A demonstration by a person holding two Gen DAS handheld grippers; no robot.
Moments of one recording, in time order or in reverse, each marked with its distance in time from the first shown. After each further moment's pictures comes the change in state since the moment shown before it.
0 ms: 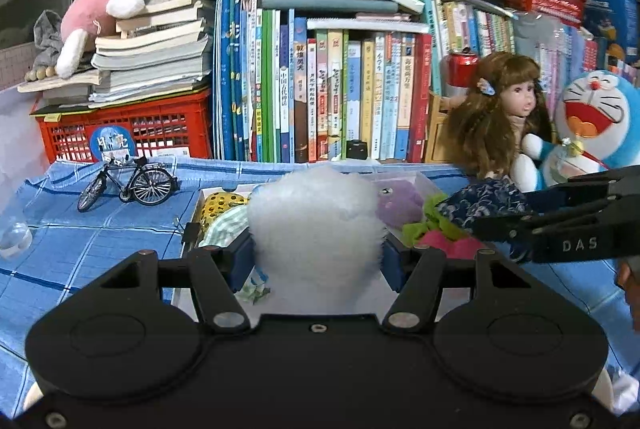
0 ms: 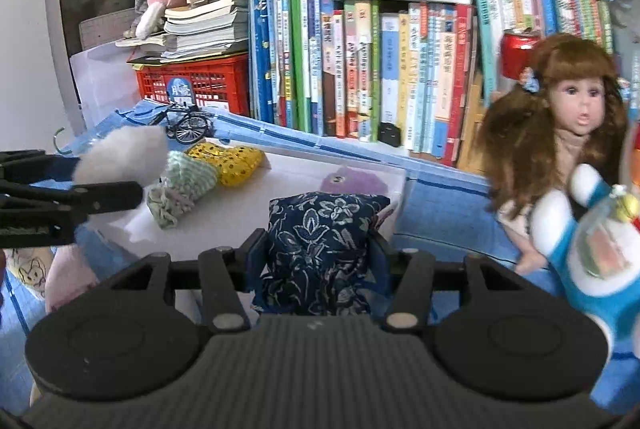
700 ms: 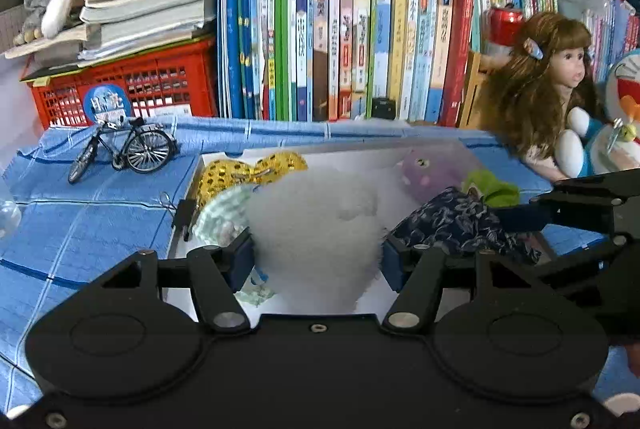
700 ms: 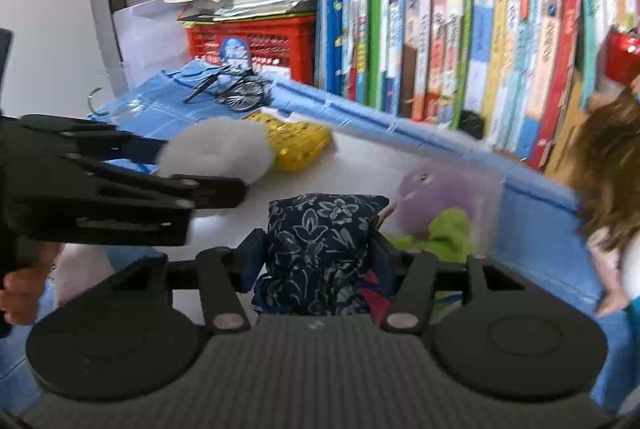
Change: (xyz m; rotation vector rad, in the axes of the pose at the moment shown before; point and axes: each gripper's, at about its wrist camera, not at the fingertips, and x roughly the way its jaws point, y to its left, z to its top) left arm 0.069 0.007 0.005 -0.016 0.151 0.050; right arm 0.059 0.029 0.010 -0.104 0.097 0.167
